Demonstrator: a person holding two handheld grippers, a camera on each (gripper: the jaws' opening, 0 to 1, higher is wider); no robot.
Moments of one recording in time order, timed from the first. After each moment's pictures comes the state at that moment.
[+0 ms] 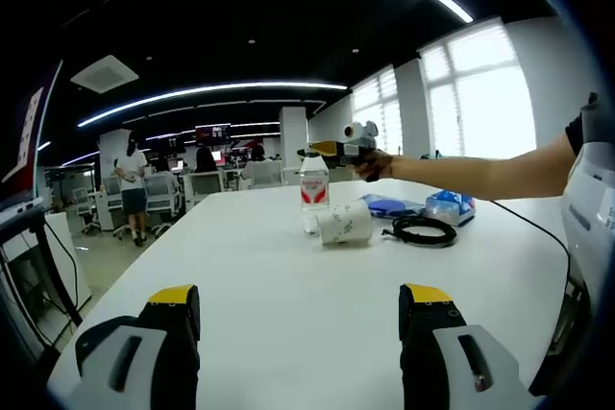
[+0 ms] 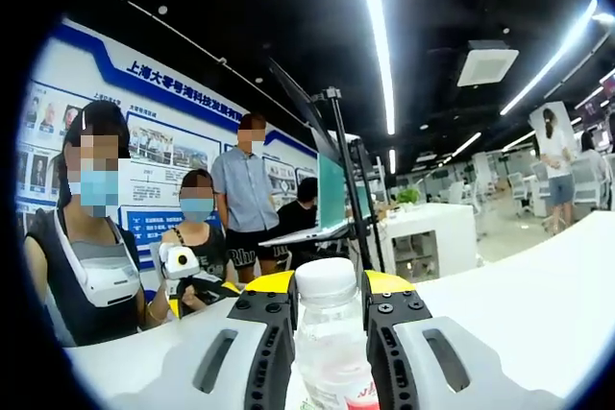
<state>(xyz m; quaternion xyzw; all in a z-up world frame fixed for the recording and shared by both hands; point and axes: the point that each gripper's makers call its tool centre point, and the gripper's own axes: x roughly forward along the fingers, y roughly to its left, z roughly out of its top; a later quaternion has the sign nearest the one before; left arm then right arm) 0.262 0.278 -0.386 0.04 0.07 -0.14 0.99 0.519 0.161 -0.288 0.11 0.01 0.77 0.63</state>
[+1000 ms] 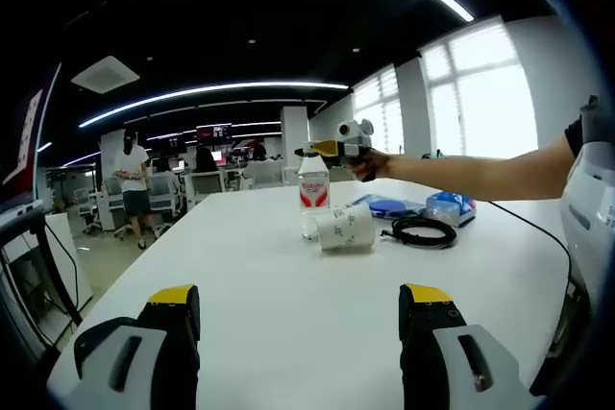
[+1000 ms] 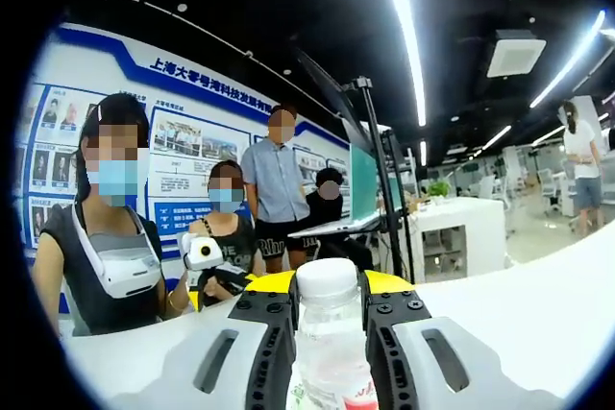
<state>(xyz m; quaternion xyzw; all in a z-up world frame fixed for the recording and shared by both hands) 0.268 0.271 -0.384 0.04 0.08 -0.14 0.99 0.492 0.171 -0.287 0.08 0.01 0.81 0.57</state>
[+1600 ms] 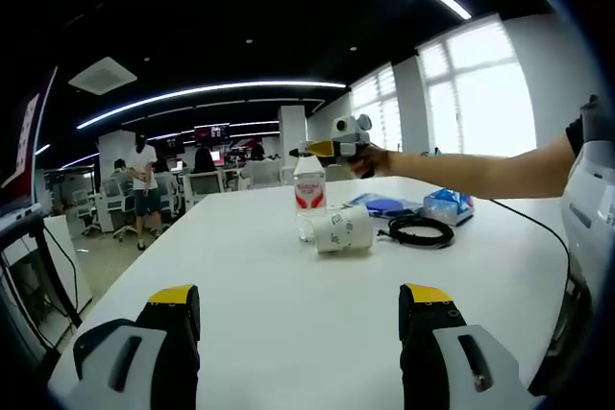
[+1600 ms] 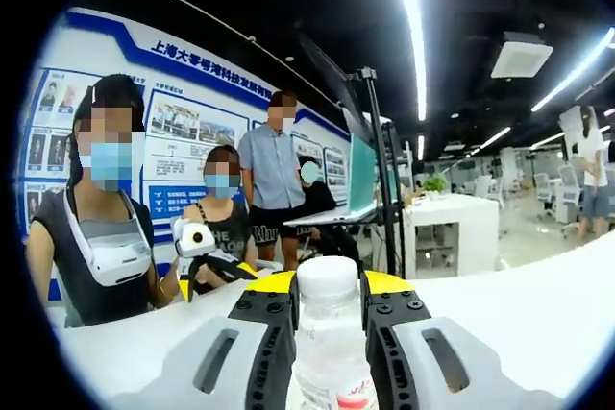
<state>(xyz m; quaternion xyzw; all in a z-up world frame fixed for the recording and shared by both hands) 0.268 0.263 -0.382 0.05 0.08 -0.14 0.99 0.485 0.174 -0.290 0.04 0.01 0.80 0.59</state>
